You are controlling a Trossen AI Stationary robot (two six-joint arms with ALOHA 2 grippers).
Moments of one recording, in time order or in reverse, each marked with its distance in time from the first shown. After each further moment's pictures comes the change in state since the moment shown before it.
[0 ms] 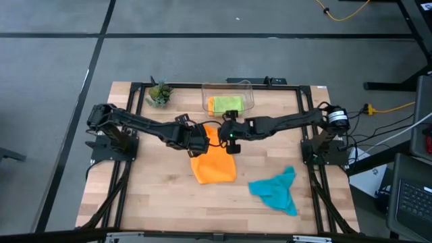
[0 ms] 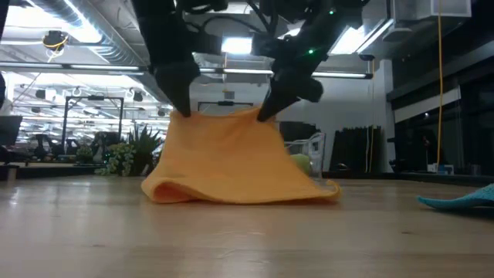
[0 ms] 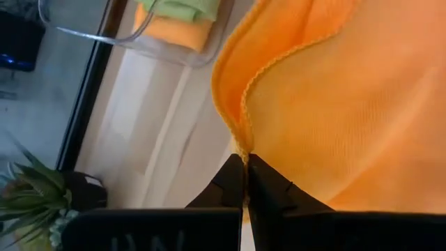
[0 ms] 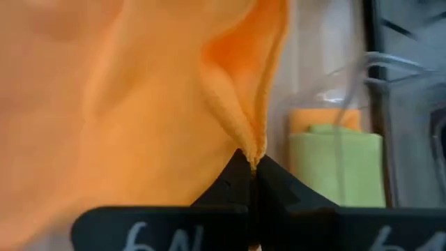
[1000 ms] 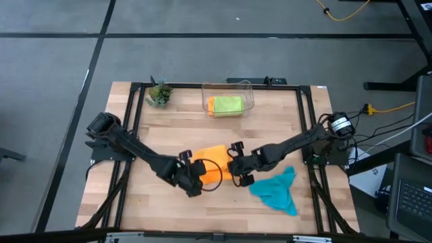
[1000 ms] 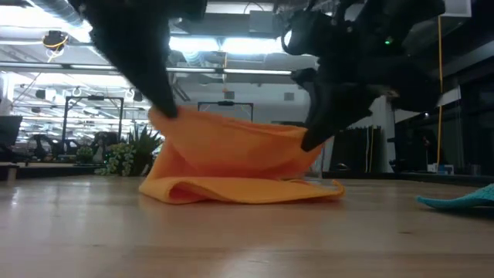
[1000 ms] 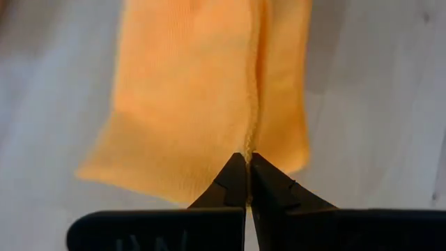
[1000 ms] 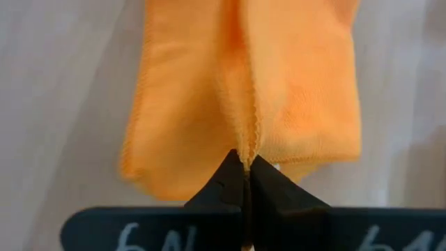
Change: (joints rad) left arm -0.362 0.079 -0.014 0.261 0.164 -0.280; right arm 0.310 -0.008 -0.180 0.058 -0.075 0.181
